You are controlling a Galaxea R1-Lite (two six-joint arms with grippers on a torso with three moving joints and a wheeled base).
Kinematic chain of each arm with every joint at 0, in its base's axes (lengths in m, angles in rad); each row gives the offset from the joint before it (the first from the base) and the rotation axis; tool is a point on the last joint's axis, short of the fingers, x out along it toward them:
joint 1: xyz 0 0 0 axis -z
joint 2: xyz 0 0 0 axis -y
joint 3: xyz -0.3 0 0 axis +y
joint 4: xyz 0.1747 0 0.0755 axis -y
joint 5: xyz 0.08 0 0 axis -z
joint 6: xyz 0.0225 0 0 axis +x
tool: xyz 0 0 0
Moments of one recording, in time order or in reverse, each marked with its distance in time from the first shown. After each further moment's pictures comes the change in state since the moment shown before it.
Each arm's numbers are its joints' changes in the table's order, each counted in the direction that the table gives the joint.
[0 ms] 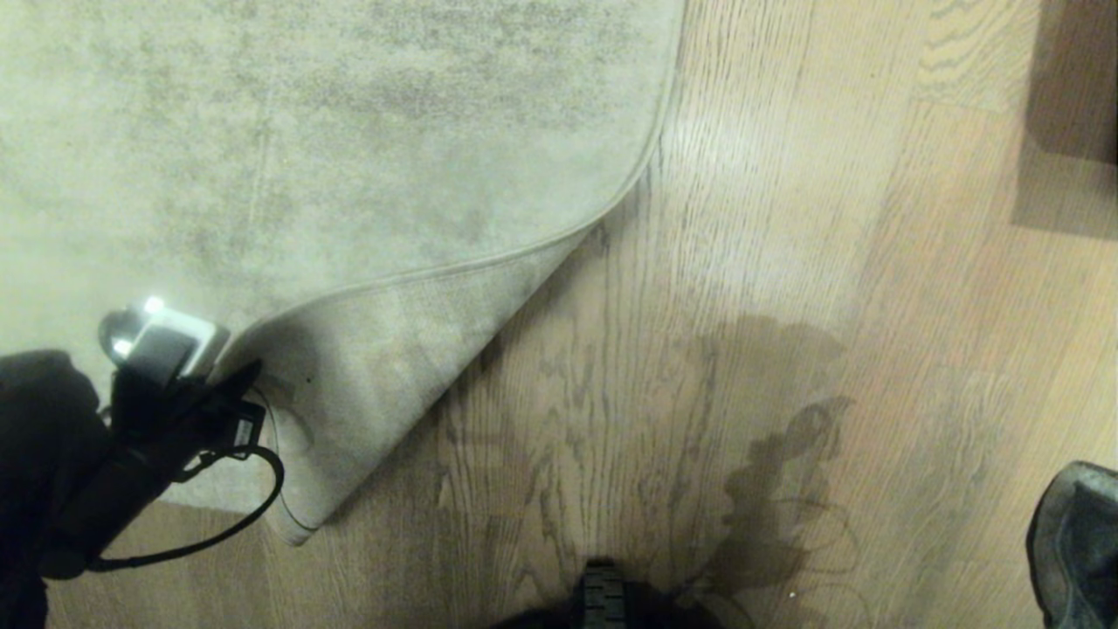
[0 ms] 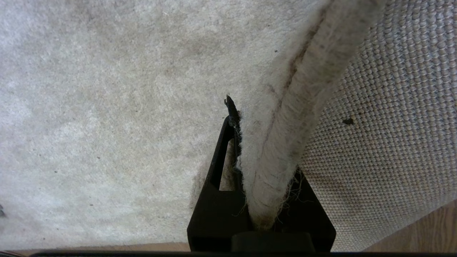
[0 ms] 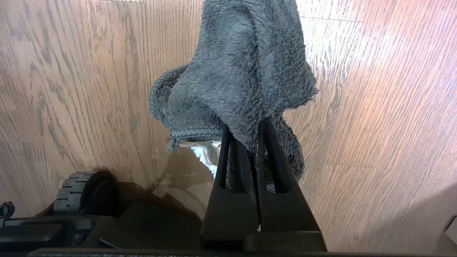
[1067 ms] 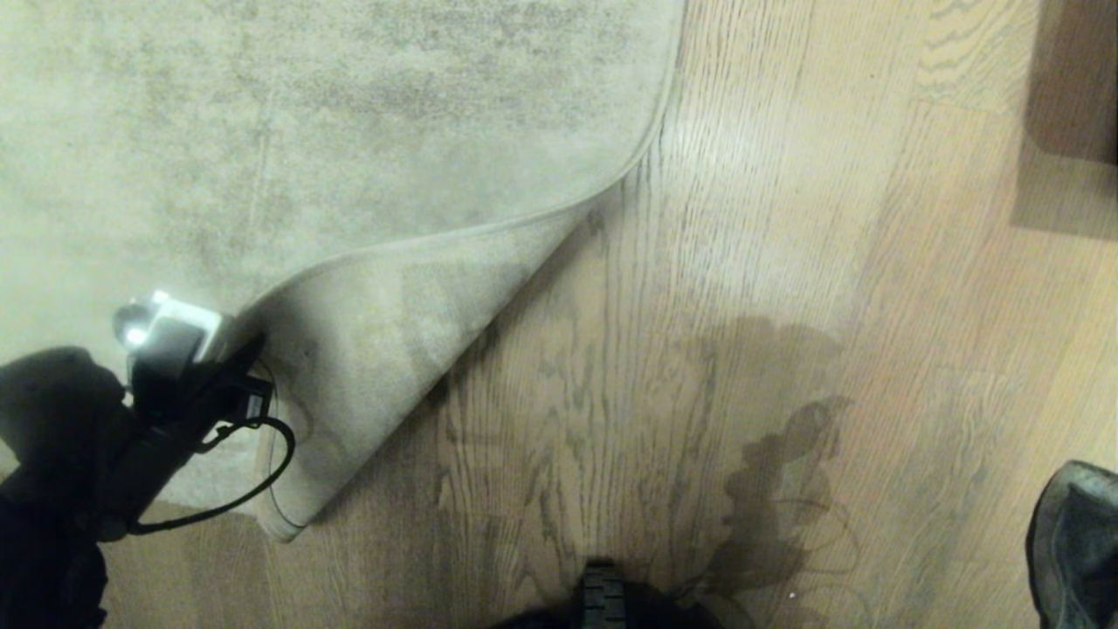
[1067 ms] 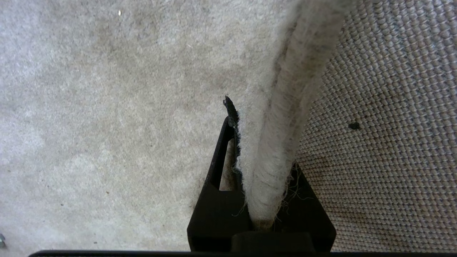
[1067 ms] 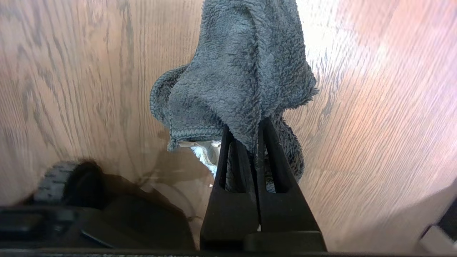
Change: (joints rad) left arm -0.065 -0.217 -0.024 0.330 0.058 0.011; right arm 0.000 0.000 0.000 -0.003 -0.010 -0.087
